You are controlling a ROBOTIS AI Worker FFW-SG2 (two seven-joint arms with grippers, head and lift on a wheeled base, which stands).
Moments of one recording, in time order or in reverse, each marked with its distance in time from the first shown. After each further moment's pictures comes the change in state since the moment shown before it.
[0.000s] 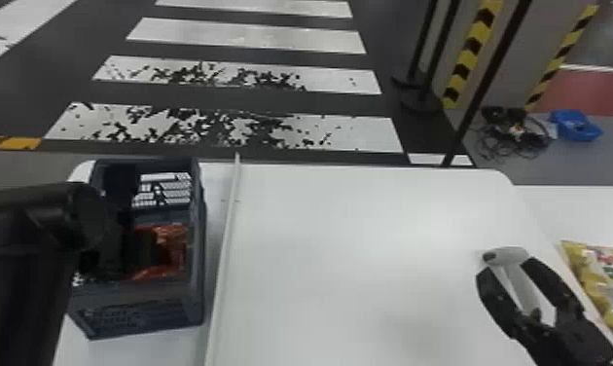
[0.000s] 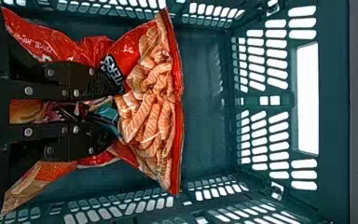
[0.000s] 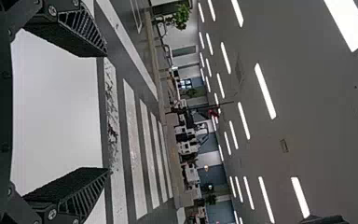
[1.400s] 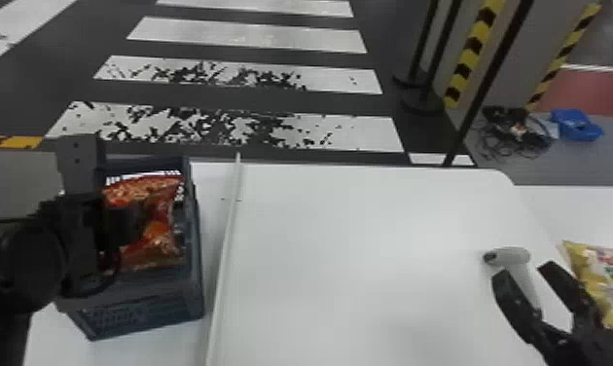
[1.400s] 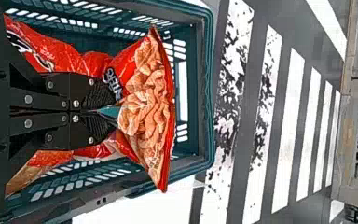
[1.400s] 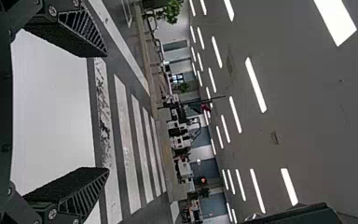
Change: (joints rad) left arm 0.235 -0.003 0.035 -0.472 0.068 -0.185 0.038; right arm 0.046 0.012 -0.026 -0.030 -0.035 -0.033 0.001
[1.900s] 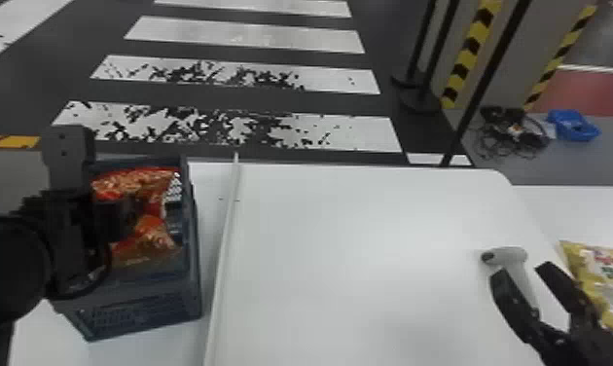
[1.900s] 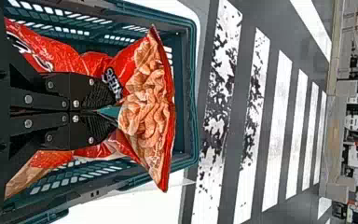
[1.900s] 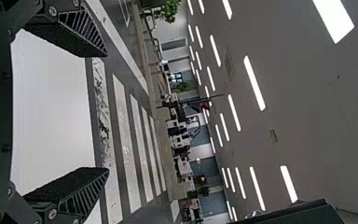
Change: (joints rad) left arm 0.019 0.003 0.001 -0.093 -0.004 0.039 0.016; right arm 0.002 0.006 0.000 -0.004 -0.010 0.004 0.000
